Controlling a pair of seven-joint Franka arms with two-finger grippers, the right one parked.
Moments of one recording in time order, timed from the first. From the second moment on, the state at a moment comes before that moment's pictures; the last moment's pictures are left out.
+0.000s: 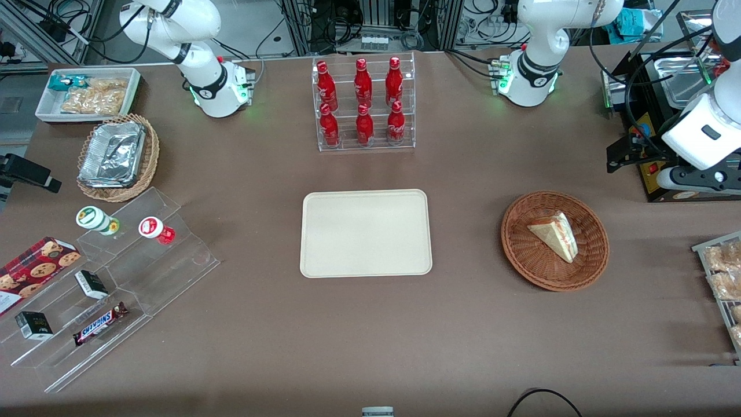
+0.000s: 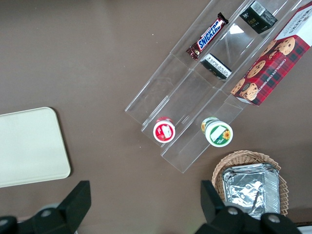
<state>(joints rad) -0.05 0.05 -0.04 -1.52 0.01 1.50 0.03</state>
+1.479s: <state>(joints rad) 0.00 0.12 -0.02 -2.22 -0.02 2.29 -0.72</state>
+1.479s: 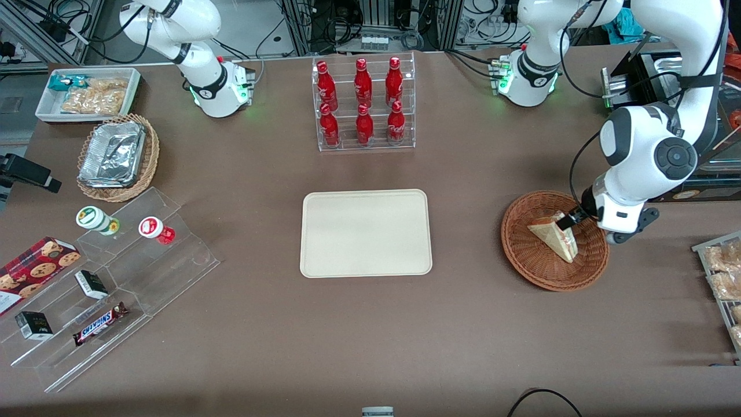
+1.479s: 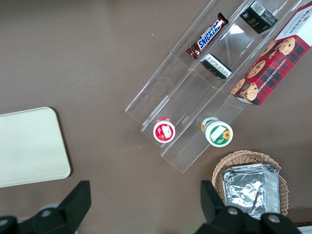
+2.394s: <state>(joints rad) -0.03 0.22 -0.04 -2.23 -0.03 2.38 -0.97</state>
